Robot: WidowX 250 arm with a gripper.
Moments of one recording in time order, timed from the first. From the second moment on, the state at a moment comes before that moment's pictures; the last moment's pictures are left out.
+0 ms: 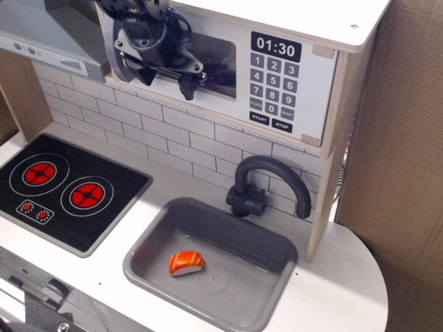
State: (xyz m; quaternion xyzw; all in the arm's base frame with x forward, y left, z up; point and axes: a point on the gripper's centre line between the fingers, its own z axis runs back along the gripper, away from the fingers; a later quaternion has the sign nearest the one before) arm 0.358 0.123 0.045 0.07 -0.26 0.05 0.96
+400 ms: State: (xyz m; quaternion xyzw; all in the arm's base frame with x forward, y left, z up) arm 0.355 0.123 0.043 0.06 -0.25 0.06 0.97
